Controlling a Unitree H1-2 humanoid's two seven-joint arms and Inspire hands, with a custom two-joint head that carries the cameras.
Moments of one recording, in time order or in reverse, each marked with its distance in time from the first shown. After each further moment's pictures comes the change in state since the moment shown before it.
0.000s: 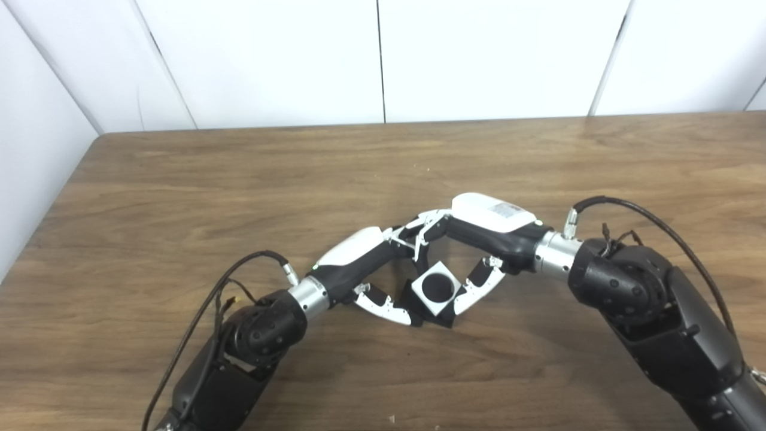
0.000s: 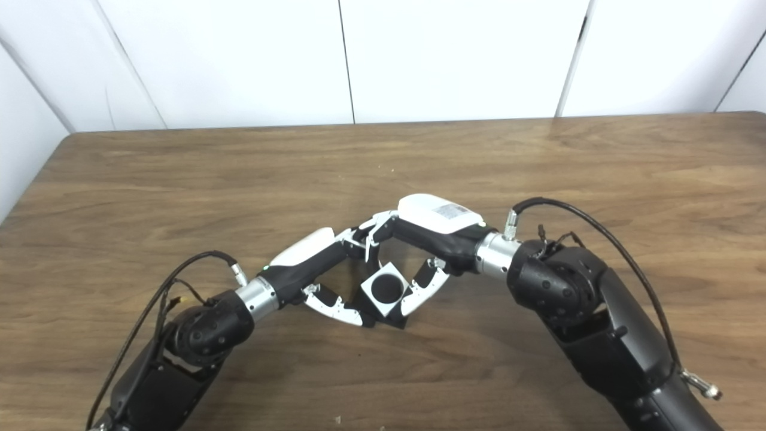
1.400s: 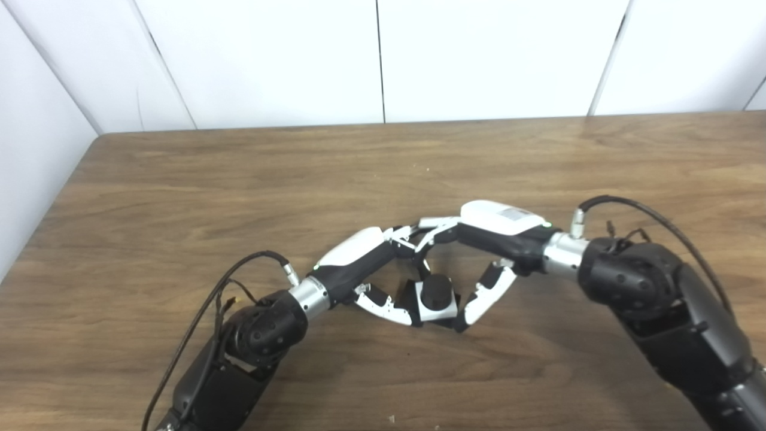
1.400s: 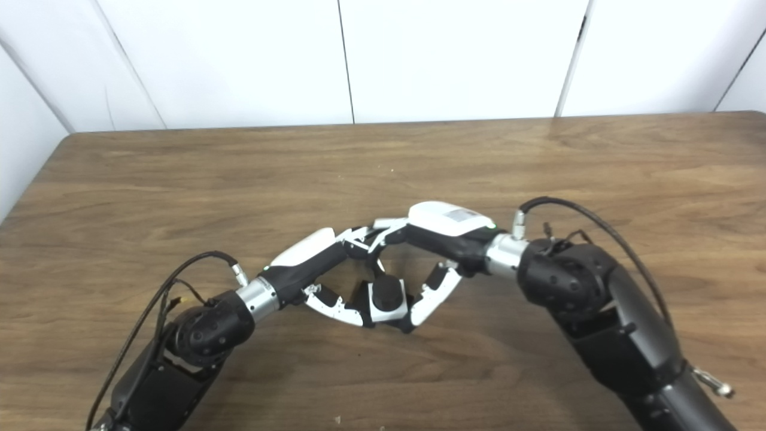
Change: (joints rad) left arm 0.001 0.001 0.002 0.000 -0.007 -0.001 0.000; right arm -0.005 -0.060 -0.065 0.005 -0.003 0.080 0.081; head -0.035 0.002
